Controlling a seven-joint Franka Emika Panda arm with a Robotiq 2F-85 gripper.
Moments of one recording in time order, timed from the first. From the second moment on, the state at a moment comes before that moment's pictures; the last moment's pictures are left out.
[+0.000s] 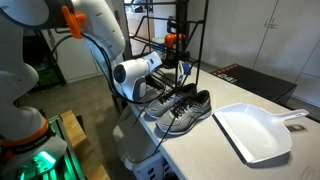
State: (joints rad) arm -0.71 0.53 0.36 -2.36 -0.70 4.21 0.13
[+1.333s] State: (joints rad) arm -0.44 0.20 -0.17 -2.46 -1.65 4.16 1.01
